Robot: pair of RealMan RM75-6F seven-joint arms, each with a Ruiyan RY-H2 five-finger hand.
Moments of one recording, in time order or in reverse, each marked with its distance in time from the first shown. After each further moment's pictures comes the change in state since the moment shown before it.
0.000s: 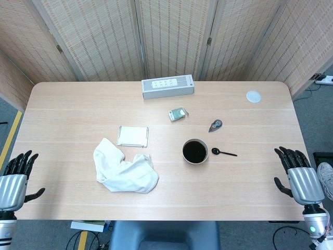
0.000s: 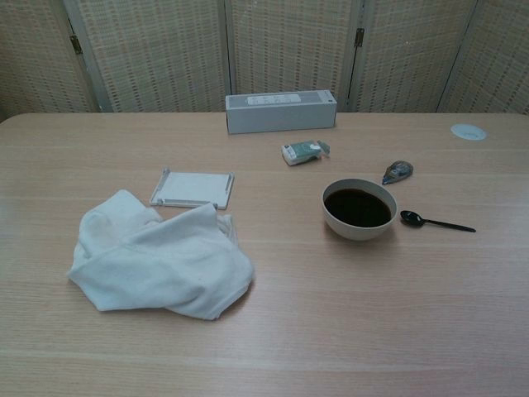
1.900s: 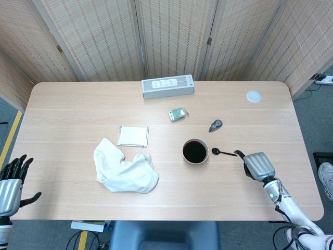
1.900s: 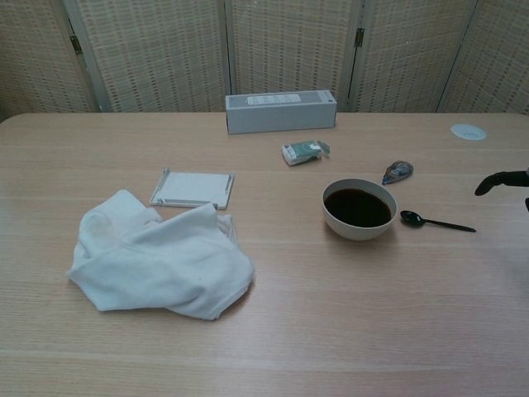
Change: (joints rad) left arm 0.035 0.004 0.014 0.009 -0.001 0.022 -0.037; right arm 0.337 -0.198 0.037 0.237 0.188 -0.570 -0.093
